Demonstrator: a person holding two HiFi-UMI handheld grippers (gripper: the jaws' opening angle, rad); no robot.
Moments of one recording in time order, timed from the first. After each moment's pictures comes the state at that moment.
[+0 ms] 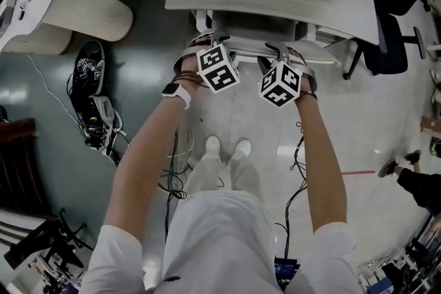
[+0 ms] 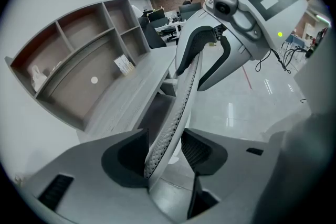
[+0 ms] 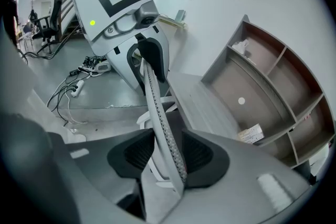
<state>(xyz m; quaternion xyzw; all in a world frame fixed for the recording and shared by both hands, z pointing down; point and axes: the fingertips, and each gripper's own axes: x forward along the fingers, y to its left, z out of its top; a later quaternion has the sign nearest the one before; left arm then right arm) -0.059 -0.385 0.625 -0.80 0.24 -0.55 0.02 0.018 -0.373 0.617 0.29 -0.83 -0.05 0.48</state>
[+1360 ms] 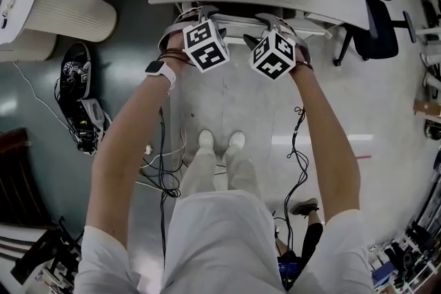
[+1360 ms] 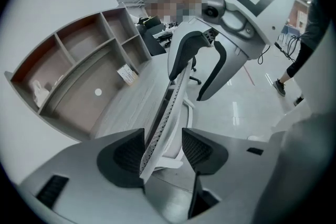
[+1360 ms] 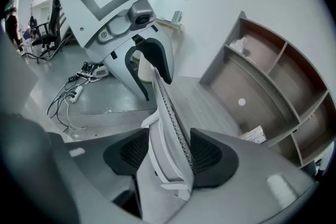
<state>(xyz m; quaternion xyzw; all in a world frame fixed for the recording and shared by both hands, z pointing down) -0.050 -0.421 0.606 -0.81 0.23 -0.54 0.07 0.009 -0.408 0.607 0.29 -0.84 -0.03 0.46</state>
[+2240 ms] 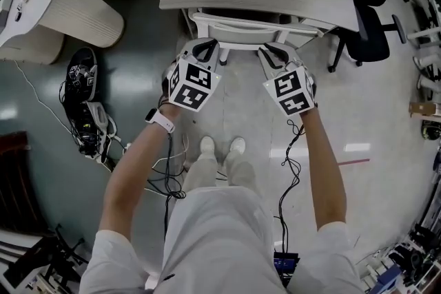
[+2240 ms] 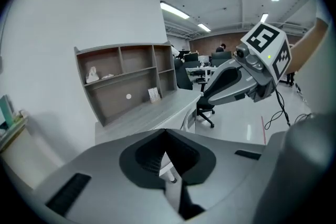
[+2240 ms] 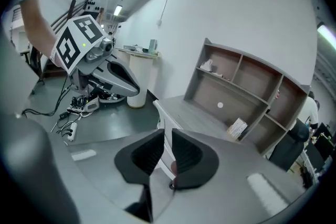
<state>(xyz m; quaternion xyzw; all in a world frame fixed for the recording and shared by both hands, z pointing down) -0.087 -0.326 0.500 -0.86 0.39 -0.32 -0.04 0.020 -0.312 0.495 0.41 -0.85 0.02 0.32</state>
